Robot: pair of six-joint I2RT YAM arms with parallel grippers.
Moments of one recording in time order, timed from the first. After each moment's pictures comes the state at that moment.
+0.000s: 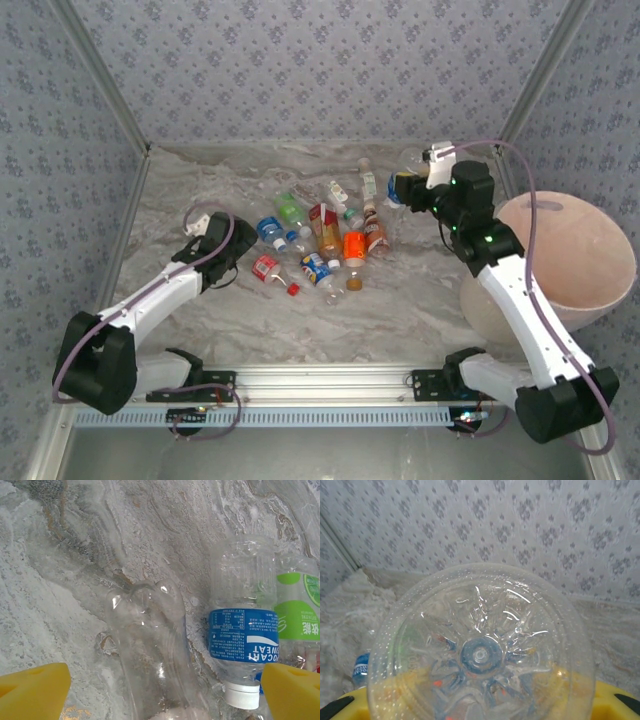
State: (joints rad) left arm -0.42 1.23 0.71 -0.33 -0.32 -1.06; right arm 0.30 1.06 1.12 -0.34 -0.09 0.09
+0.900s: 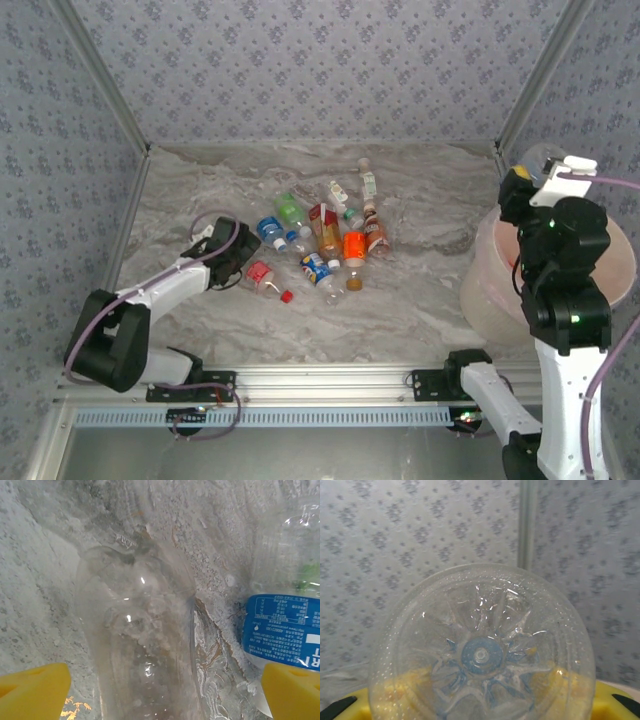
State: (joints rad) left arm -0.41 1.36 0.68 -0.28 -0.22 -1.17; right arm 0.08 0.78 1.42 -0.72 0.35 0.06
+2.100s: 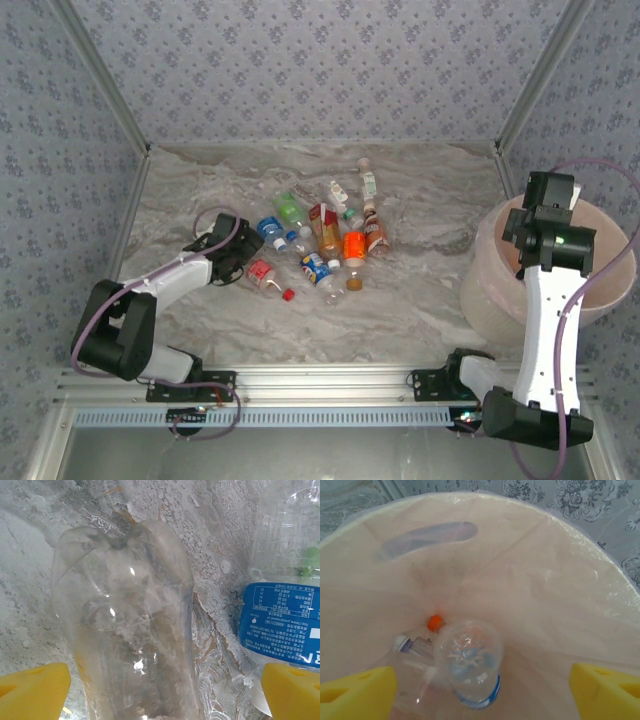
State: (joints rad) left arm -0.38 1.41 0.71 -0.28 -0.14 -1.14; right arm -0.20 1.04 1.42 -1.23 0.52 0.07
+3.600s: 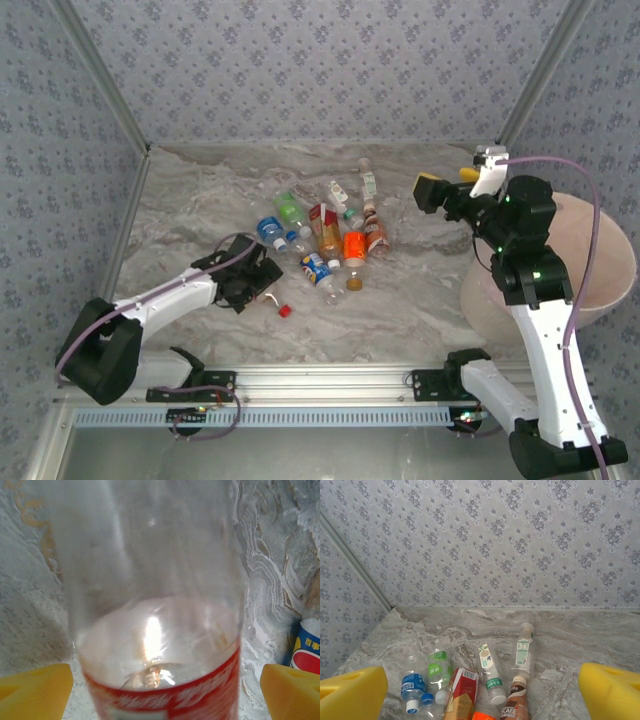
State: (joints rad) left arm -0.59 1.29 0.65 -0.49 0.01 -1.23; right arm 0.16 0.87 1.22 -0.53 -0.24 0.21
